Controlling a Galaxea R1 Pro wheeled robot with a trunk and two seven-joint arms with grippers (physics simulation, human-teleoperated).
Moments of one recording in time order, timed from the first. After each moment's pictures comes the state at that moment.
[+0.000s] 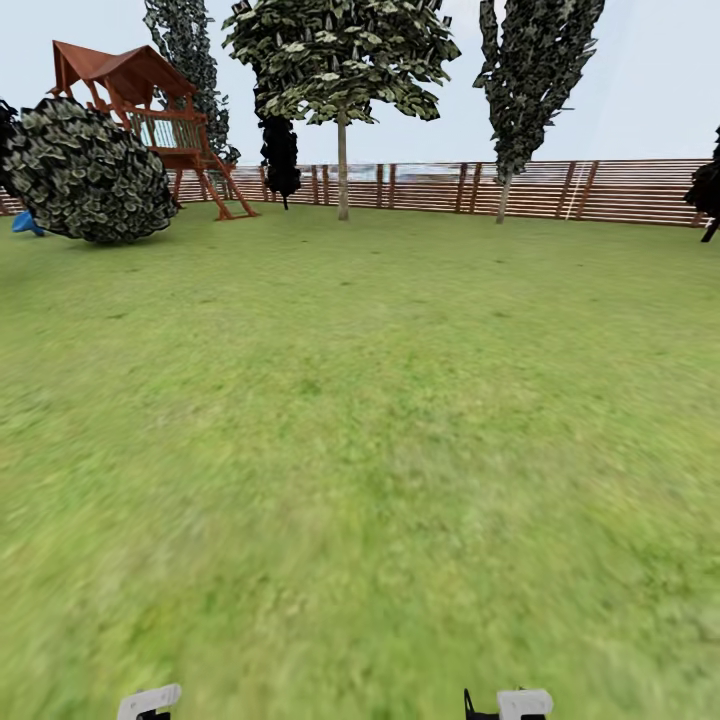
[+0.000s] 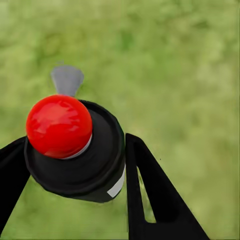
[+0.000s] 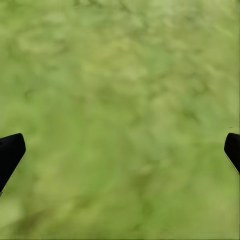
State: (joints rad) left arm -0.39 0.17 0.02 -0.02 0.21 -0.48 -0.04; right arm -0.37 0.02 0.15 -0.03 -0.02 -0.64 -0.20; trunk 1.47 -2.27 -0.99
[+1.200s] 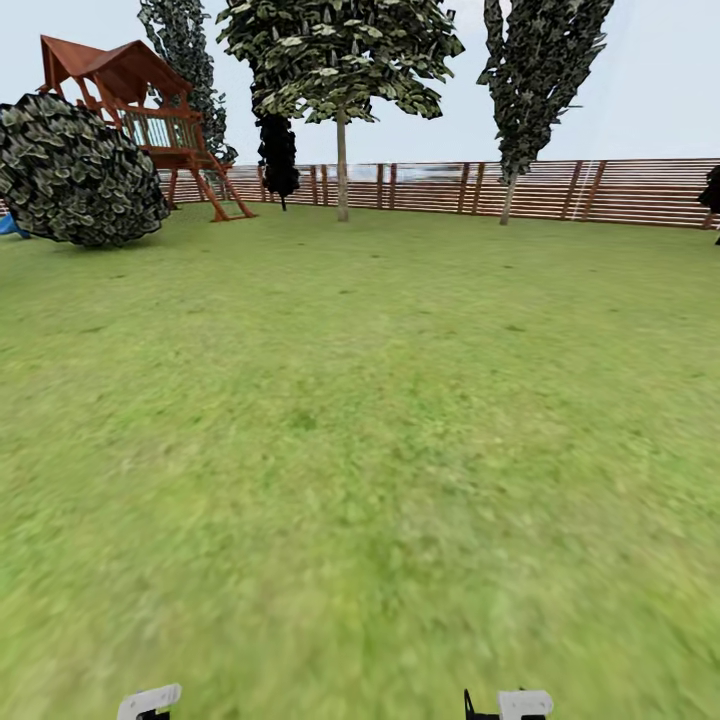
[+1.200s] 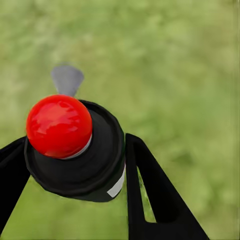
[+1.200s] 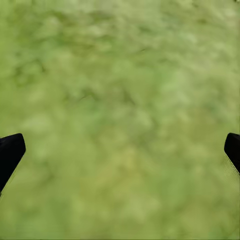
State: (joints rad) left arm -0.39 0.17 0.02 -0.02 0.21 -0.48 -0.04; right arm -0.37 0.02 0.15 -0.03 -0.02 -0.64 -0.20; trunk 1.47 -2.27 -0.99
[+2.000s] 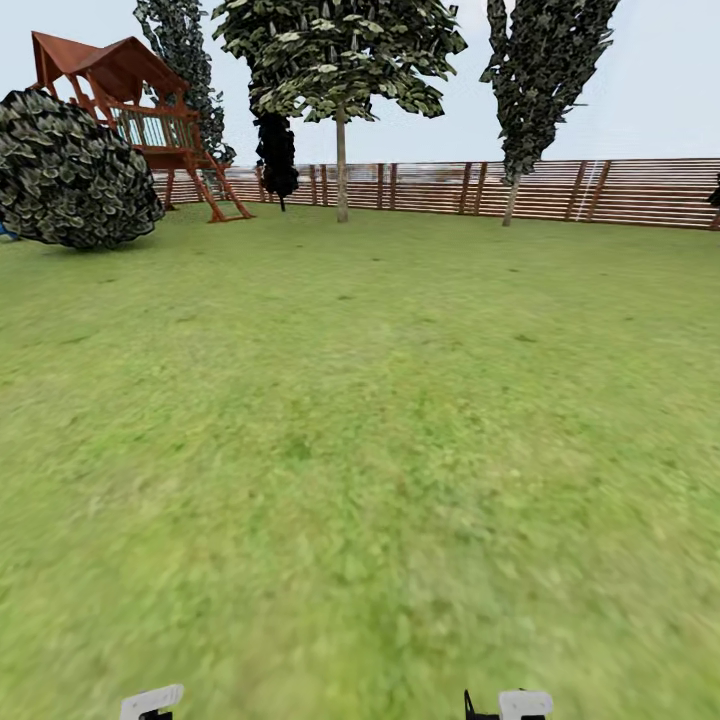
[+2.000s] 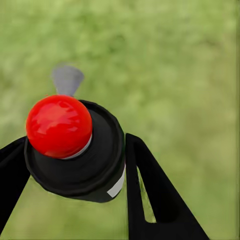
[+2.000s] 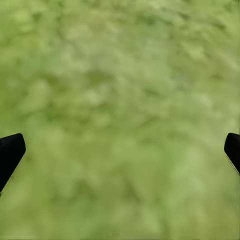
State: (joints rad) left arm -0.39 0.16 0.02 -0.02 0.21 -0.48 -0.04; right arm -0.37 0.02 0.15 -0.03 -0.02 -0.64 -0.20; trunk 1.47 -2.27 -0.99
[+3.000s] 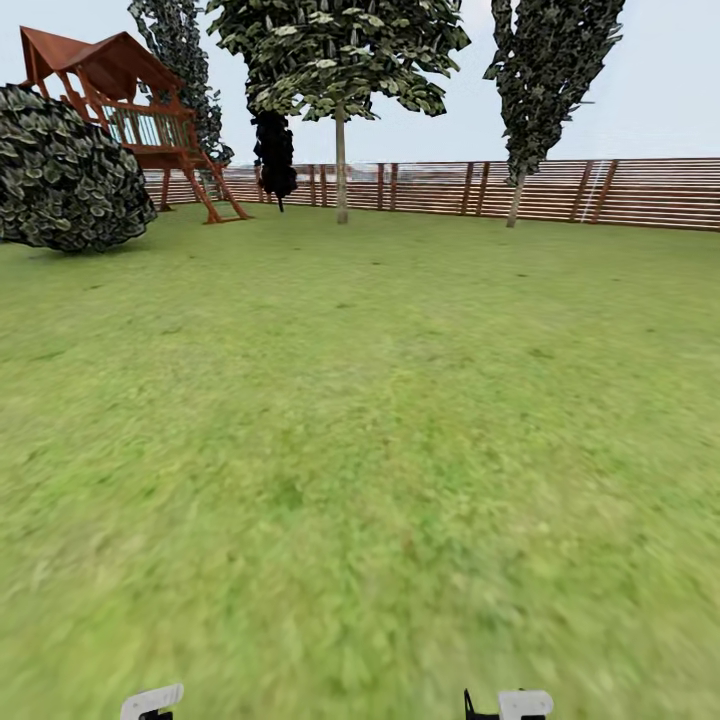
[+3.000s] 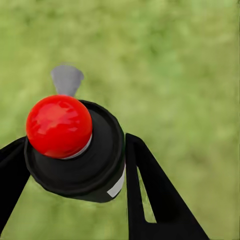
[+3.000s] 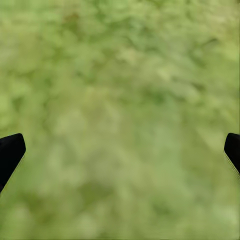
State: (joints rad) left arm -0.39 0.16 0.02 -0.02 0.21 -0.48 -0.04; right arm -0.37 0.02 0.15 -0.03 -0.02 -0.64 -0.20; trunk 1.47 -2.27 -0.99
